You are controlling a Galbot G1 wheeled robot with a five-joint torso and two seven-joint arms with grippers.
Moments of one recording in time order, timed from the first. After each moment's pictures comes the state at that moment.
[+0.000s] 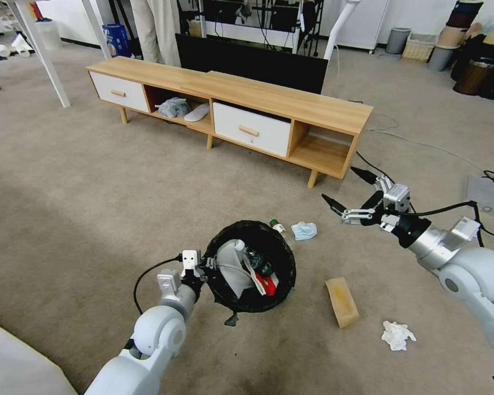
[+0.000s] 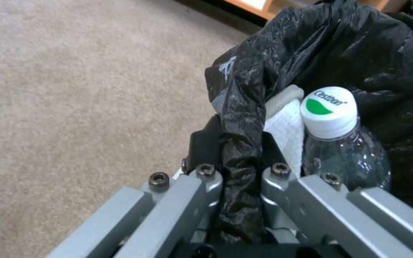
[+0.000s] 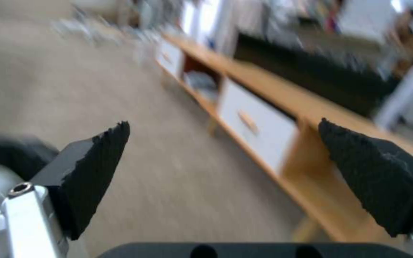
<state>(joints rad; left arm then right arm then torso) 1.21 -1.20 -0.24 -1.89 -0.61 0.29 -0.19 -1.18 0.67 0.50 1.91 0.63 0.03 -0.27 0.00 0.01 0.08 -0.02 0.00</state>
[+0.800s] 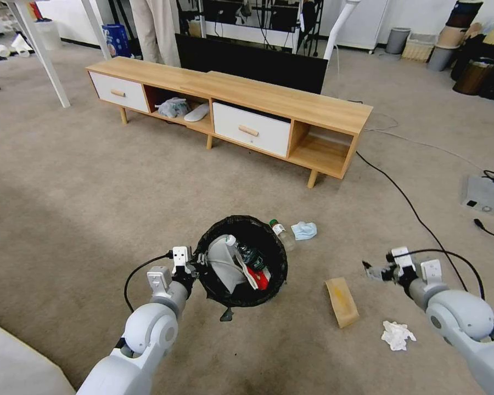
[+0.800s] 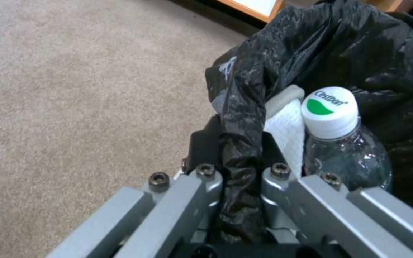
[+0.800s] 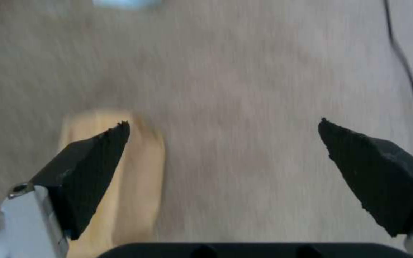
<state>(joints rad) 1.22 -1.20 -0.26 -1.89 -0.61 0.29 -0.19 -1.32 0.74 0.46 1.76 0.64 -0.58 0.13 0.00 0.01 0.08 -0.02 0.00</state>
